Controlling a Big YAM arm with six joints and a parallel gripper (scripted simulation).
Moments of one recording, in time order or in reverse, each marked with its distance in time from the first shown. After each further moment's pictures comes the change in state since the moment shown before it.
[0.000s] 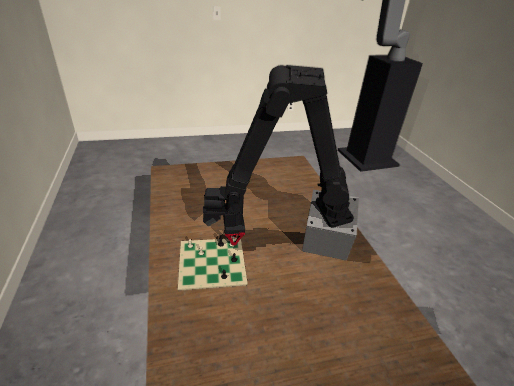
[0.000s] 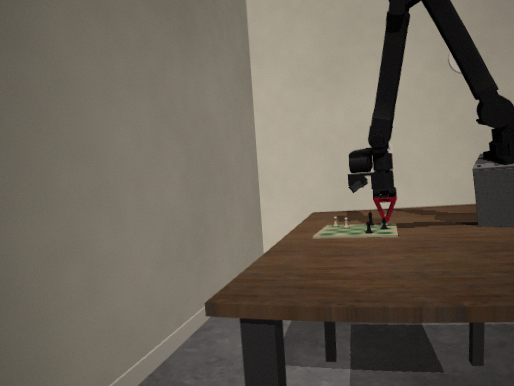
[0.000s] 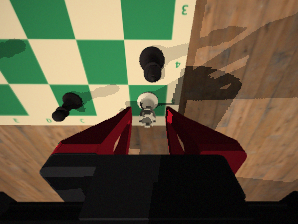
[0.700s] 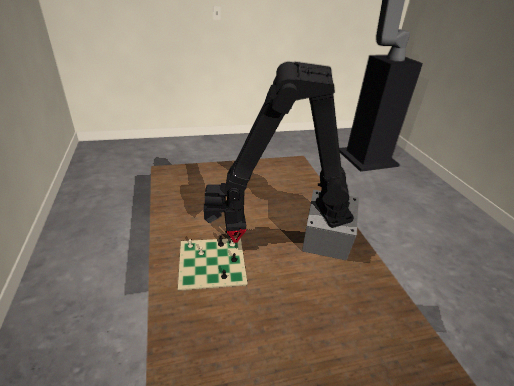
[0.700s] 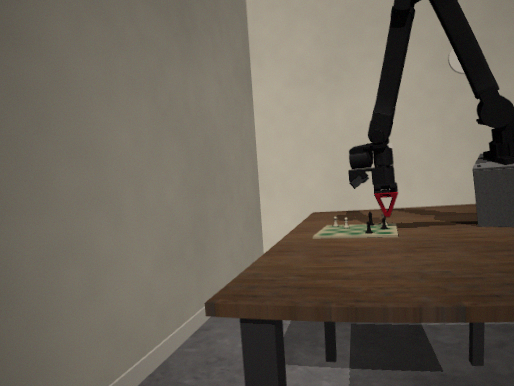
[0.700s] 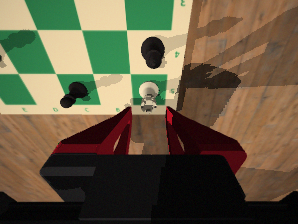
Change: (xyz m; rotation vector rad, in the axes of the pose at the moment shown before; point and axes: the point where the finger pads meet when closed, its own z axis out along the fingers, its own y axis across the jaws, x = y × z) arm 0.005 0.001 -0.014 -0.002 0.016 0.004
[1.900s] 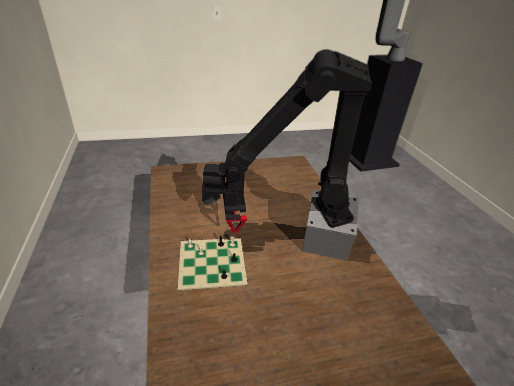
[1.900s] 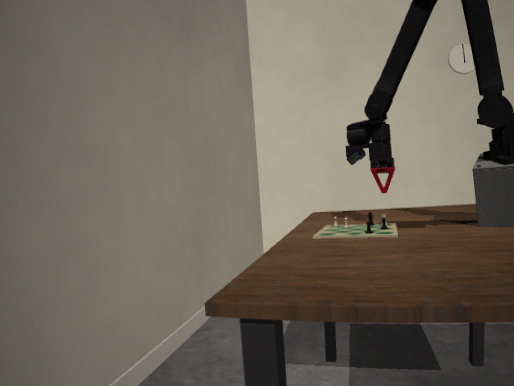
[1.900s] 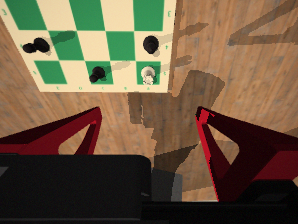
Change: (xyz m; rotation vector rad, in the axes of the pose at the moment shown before) arm -0.005 0.000 -0.073 0.006 -0.018 -0.006
